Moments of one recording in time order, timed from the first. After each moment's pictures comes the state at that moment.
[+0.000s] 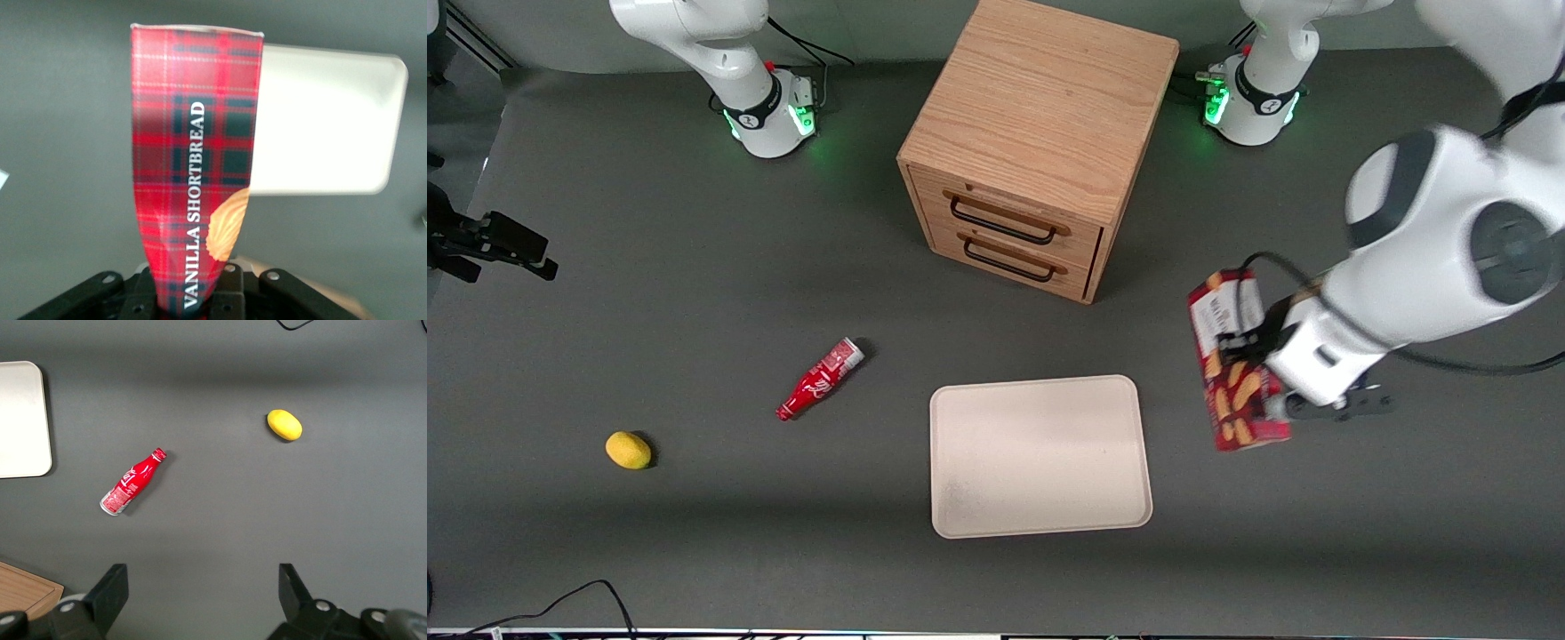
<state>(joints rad) 0.05 0.48 -0.48 -1.34 0.06 1.80 -0.52</state>
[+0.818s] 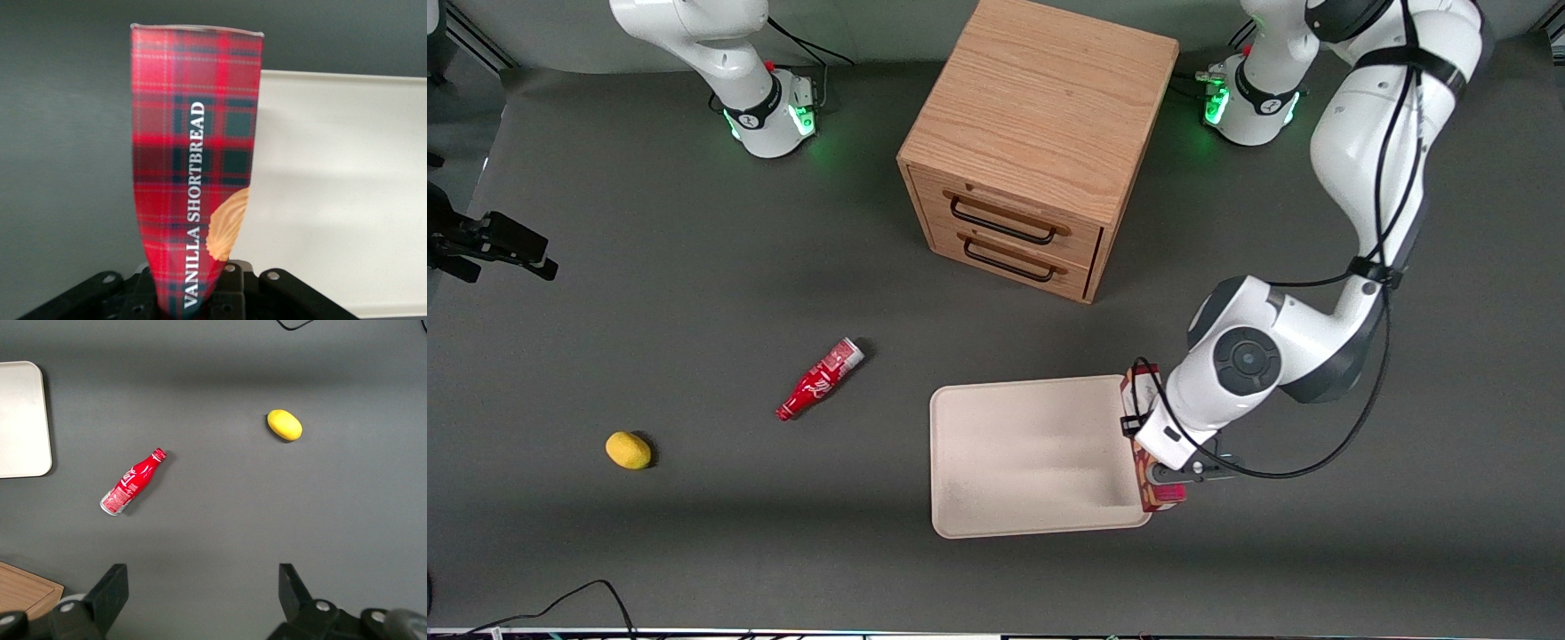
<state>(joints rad) -0.01 0.83 -0.54 -1.35 0.39 2.18 -0.68</state>
